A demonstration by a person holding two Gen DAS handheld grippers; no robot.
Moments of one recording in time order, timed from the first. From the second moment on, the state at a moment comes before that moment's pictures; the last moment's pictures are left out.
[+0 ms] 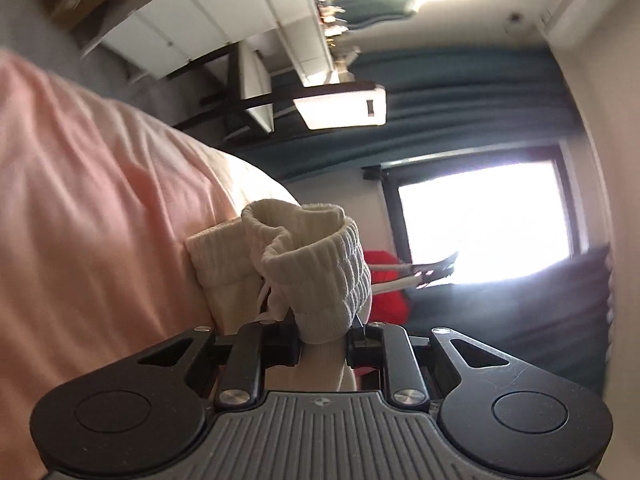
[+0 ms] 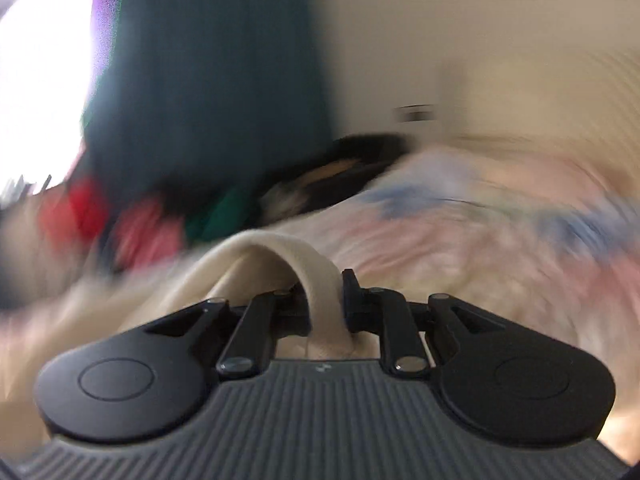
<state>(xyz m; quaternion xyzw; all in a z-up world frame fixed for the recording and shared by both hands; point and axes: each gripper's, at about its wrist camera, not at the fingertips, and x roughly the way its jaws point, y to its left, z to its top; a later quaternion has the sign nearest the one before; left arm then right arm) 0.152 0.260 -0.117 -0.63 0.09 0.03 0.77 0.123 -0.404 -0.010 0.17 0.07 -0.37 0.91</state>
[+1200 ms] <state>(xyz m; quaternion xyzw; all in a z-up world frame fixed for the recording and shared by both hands) 0.073 0.240 -0.135 -0.57 0.32 0.12 0.74 0.102 -0.460 -0.106 0.51 0.31 -0.25 0.76</state>
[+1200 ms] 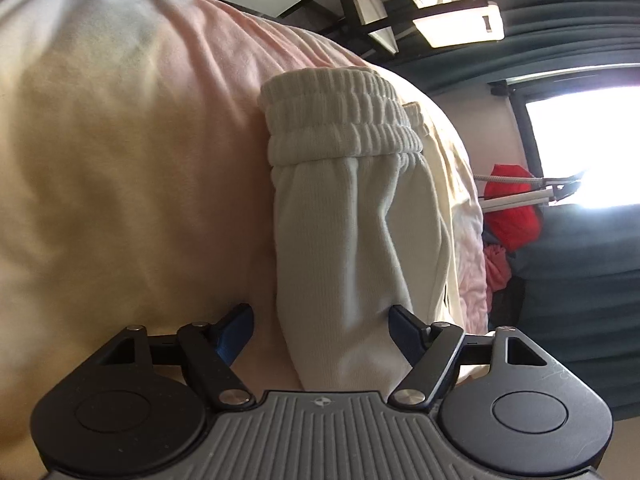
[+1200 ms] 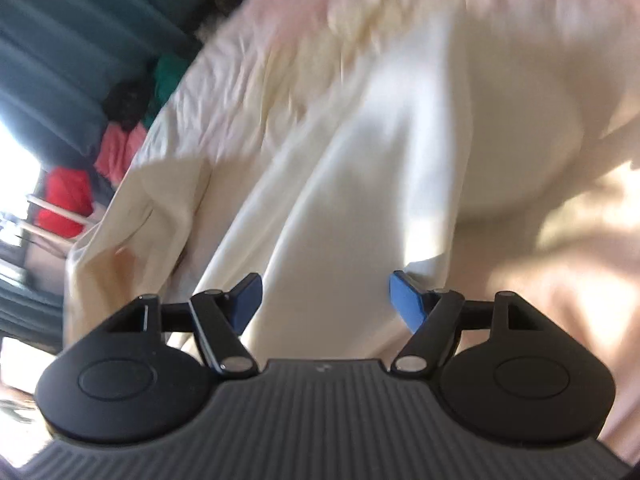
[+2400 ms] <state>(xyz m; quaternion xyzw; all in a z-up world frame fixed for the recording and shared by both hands) 0.061 0.244 -0.115 -0.61 0.18 -0.03 0.77 0.066 -0.448 -0.099 0.47 0.28 -0.37 0.75</state>
